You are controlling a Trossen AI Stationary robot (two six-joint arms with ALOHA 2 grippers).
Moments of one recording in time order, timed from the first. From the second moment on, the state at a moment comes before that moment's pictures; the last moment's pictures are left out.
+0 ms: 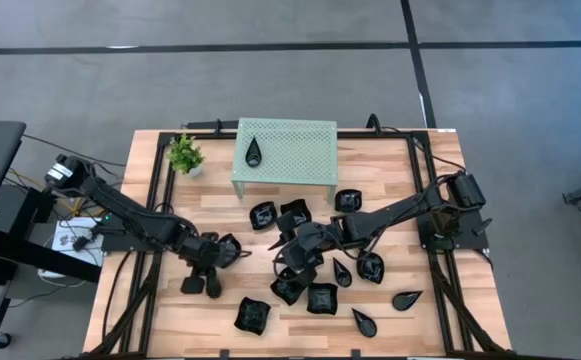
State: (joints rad) left arm -0.49 1.20 0.54 -0.45 0.13 -0.34; right arm 0.23 1.79 1.18 0.10 0.08 -0.44
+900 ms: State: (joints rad) left arm -0.52 1.23 0.69 -0.26 -0.01 -0.60; right arm 0.23 1.79 1.18 0.08 0.12 -0.46
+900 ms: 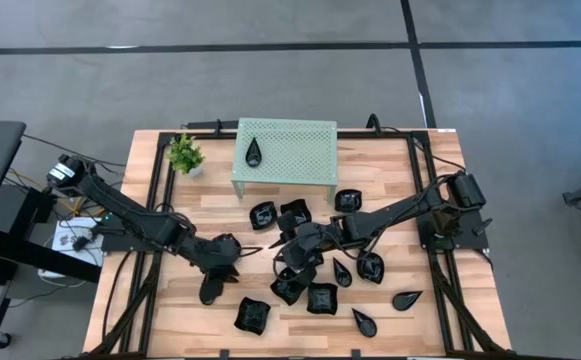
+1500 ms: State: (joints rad) left arm -0.57 1.51 0.94 -0.53 0.13 -1.13; right arm 0.27 1.37 1.09 -0.48 0.35 -0.29
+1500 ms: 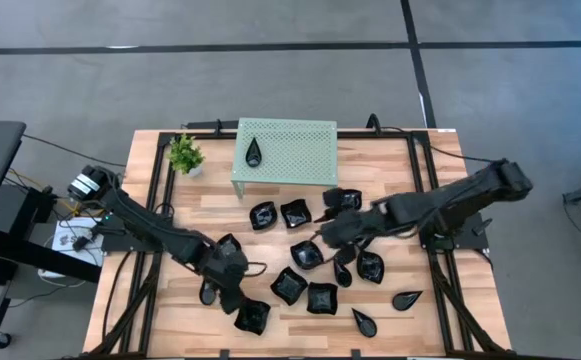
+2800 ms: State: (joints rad) left arm -0.82 1.66 0.86 -0.57 -0.03 -1.26; right arm 0.15 1.17 0.84 -0.18 0.23 -0.32
